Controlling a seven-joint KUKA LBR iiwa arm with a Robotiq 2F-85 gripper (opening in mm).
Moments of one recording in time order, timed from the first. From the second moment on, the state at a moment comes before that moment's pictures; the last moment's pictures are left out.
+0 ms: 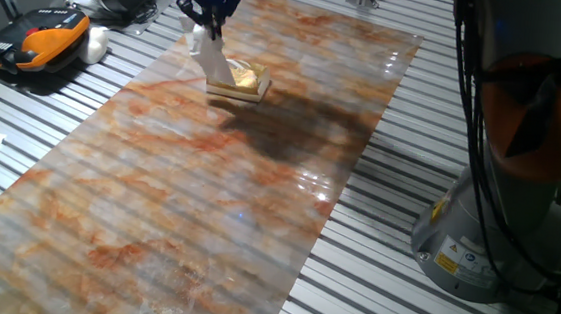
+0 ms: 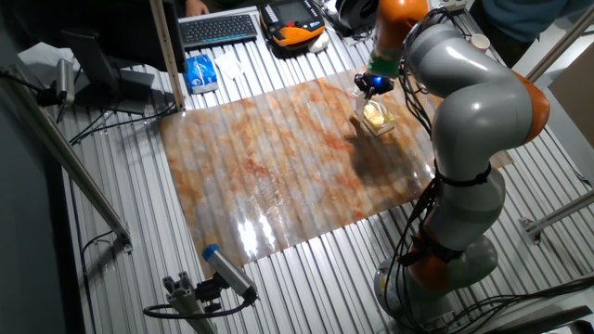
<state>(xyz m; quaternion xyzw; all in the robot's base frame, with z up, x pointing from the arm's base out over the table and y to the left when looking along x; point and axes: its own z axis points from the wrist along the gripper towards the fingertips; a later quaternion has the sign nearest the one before) 0.595 -0.064 0.223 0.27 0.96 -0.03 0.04</state>
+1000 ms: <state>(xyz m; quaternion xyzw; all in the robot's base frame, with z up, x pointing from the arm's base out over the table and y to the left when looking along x) 0.591 -0.058 0.207 0.28 0.95 -0.08 0.06</state>
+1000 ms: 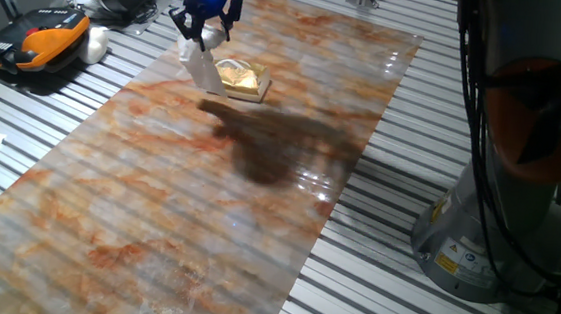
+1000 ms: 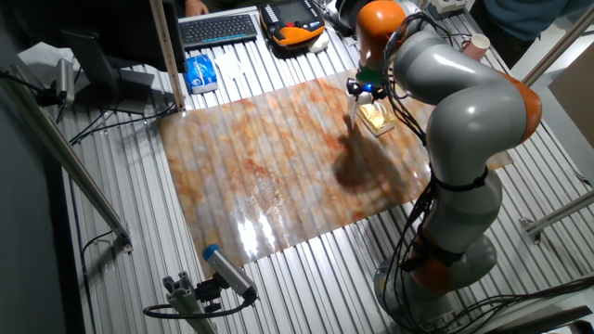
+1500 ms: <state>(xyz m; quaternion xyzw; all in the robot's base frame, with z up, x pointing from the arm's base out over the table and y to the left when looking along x) 0.592 -0.062 0.205 0.30 0.95 -0.05 0.06</state>
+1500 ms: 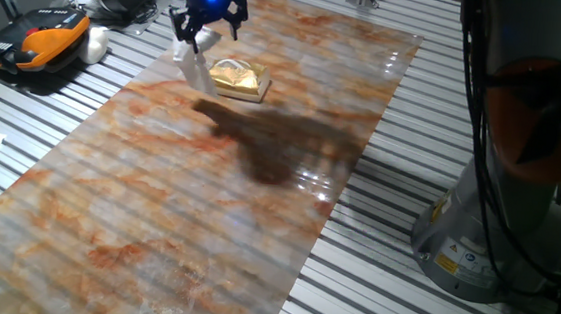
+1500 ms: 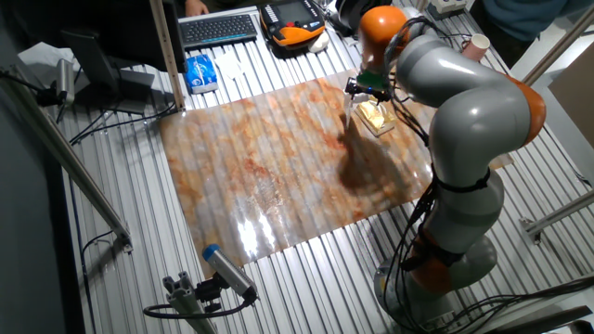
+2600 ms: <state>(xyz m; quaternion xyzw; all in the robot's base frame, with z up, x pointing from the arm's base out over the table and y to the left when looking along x) 0.590 -0.045 0.202 0.33 0.94 -0.03 0.02</state>
